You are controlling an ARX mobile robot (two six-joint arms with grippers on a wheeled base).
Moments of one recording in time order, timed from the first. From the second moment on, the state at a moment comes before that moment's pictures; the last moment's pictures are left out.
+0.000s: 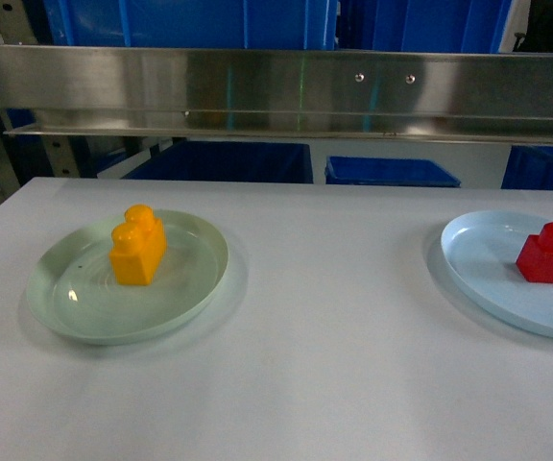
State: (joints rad) left arm 0.00 0.01 0.02 0.00 0.00 0.00; right arm 0.00 0.01 0.01 0.00 0.00 0.00
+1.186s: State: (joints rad) left arm -0.01 1.50 0.65 0.43 0.12 -0.06; right arm 0.08 1.58 0.70 0.54 0.02 0.07
